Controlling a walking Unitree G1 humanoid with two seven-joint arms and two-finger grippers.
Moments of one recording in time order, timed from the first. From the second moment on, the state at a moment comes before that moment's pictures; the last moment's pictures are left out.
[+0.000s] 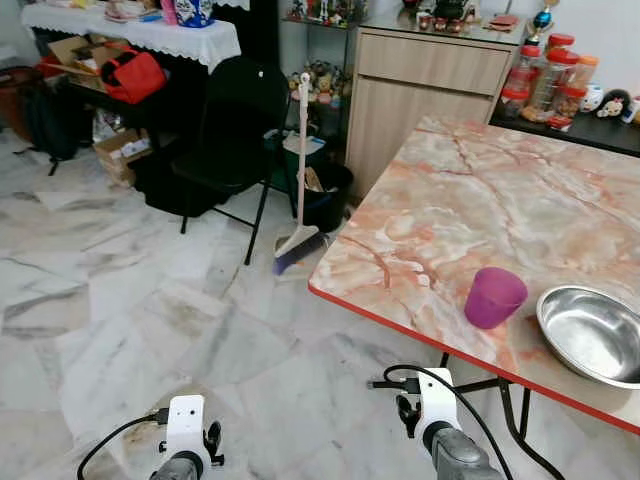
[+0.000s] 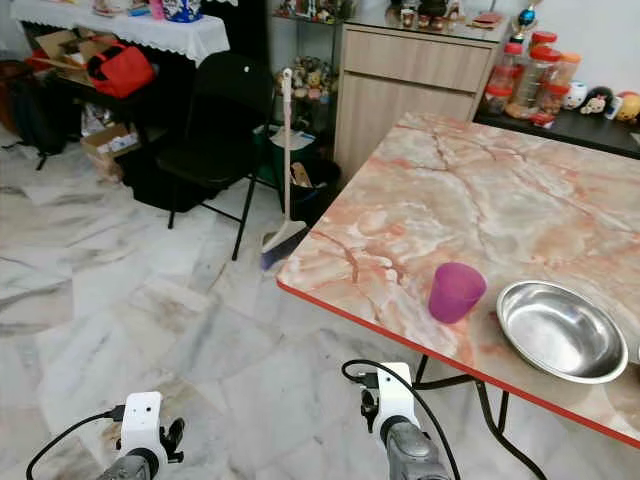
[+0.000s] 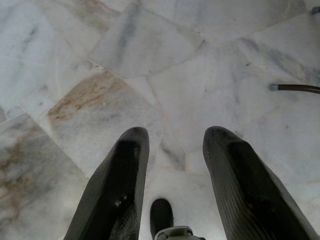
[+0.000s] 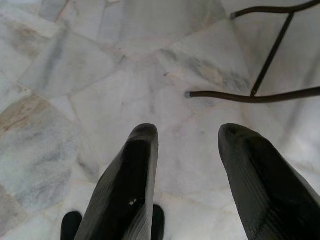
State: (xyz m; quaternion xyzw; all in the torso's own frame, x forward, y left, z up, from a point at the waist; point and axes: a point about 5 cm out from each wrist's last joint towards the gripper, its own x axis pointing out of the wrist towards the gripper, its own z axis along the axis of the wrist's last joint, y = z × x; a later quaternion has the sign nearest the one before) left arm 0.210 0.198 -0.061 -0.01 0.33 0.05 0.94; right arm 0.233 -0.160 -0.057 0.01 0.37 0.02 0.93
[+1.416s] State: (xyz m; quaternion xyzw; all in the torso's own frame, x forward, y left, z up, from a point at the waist) left arm 0.207 0.198 -0.063 -0.01 0.33 0.05 0.94; right arm 0.231 -0.159 -0.058 0.01 0.38 0.02 0.92
